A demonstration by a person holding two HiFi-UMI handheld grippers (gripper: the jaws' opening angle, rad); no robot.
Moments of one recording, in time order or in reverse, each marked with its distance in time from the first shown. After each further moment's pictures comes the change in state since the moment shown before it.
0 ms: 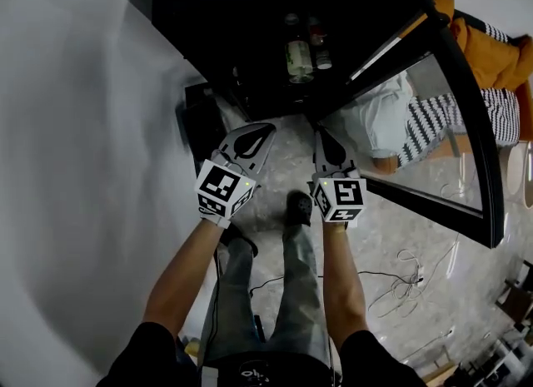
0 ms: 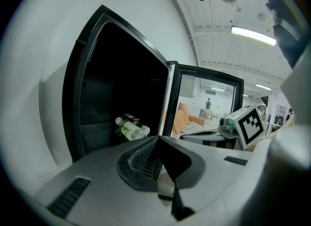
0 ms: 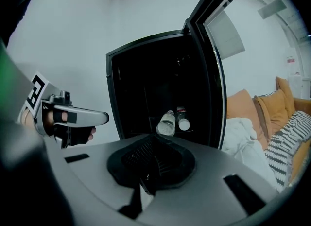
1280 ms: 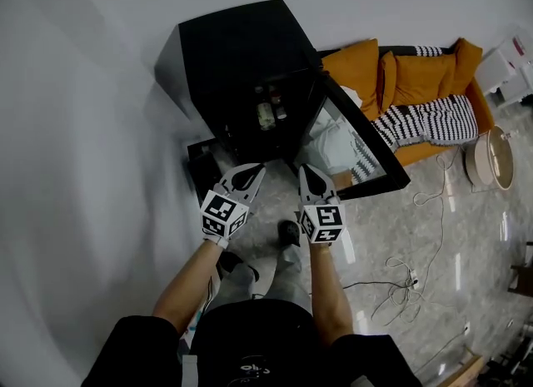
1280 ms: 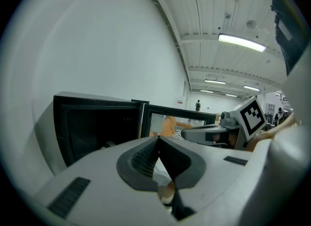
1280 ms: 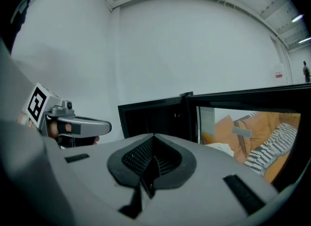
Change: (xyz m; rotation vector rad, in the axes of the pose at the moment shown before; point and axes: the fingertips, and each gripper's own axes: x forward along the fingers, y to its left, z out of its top) left arm -0.091 -0.119 0.182 0.055 -0.021 -0.103; right arm -0.173 0.042 0.187 0.028 -0.074 -0.086
